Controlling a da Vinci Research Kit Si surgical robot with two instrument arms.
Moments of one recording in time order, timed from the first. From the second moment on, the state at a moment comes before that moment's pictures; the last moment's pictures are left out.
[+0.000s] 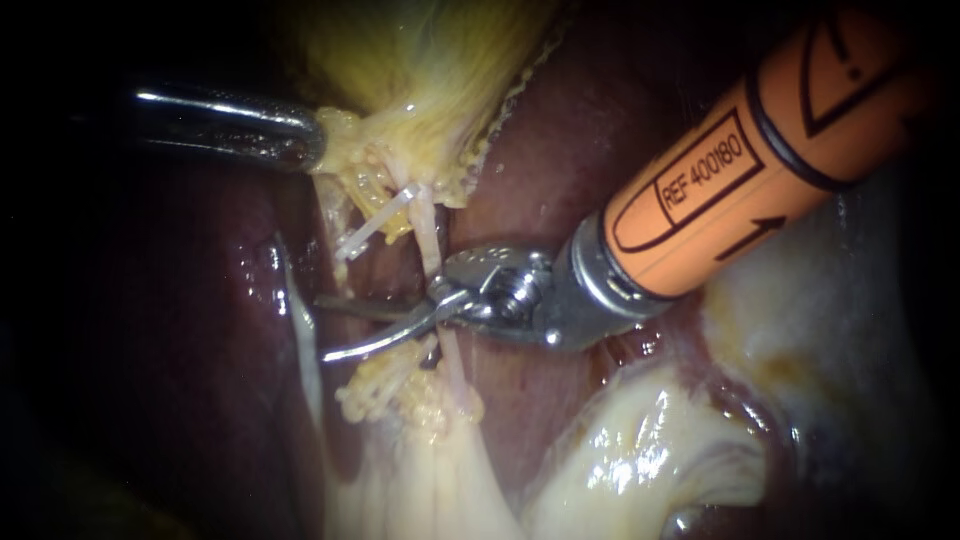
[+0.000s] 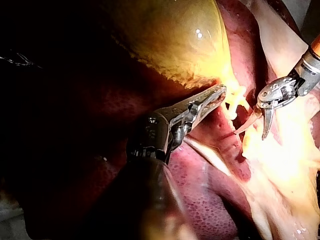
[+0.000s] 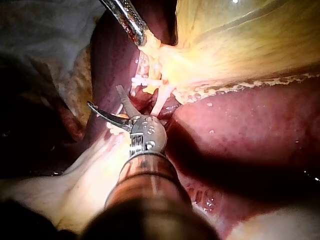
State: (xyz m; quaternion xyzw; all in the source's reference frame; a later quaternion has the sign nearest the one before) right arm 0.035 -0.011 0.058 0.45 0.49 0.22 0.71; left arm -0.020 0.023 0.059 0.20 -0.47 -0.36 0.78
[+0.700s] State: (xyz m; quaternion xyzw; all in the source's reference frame) right arm 0.019 -0.007 0.048 0.15 0.41 0.15 0.89; left arm -0.020 0.023 0.059 0.20 -0.47 -0.36 0.78
